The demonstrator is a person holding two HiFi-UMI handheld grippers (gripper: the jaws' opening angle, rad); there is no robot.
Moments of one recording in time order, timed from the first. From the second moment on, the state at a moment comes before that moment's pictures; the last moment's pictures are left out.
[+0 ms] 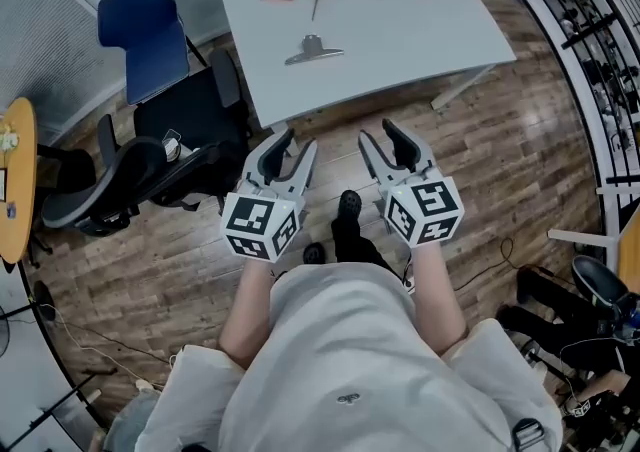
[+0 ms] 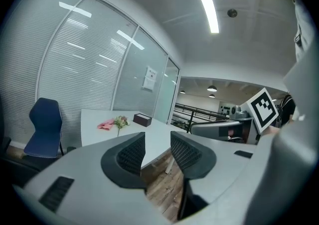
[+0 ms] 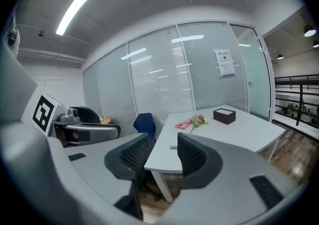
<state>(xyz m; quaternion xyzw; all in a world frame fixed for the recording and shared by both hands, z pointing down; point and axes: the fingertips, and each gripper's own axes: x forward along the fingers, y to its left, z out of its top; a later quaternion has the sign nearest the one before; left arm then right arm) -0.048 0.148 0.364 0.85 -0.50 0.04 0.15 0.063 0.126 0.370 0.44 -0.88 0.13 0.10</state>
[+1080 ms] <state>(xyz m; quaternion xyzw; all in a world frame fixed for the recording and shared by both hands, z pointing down) 0.030 0.025 0.360 0.83 -0.53 0.06 0.14 0.118 -0.007 0.373 0.38 -0.91 0.14 0.09</state>
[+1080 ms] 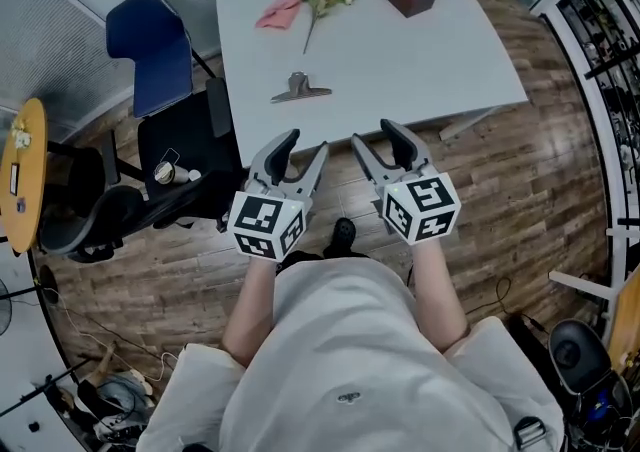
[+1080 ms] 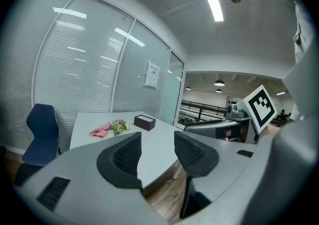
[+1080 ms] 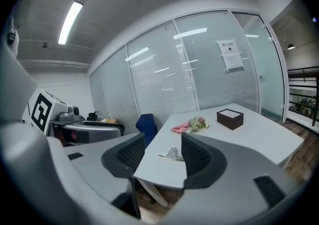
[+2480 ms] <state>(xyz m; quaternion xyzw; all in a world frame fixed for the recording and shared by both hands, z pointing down) -0.001 -0.091 0.374 0.83 -0.53 0.06 0.17 0.093 -0.117 0.382 0.39 -0.90 0.16 0.13</state>
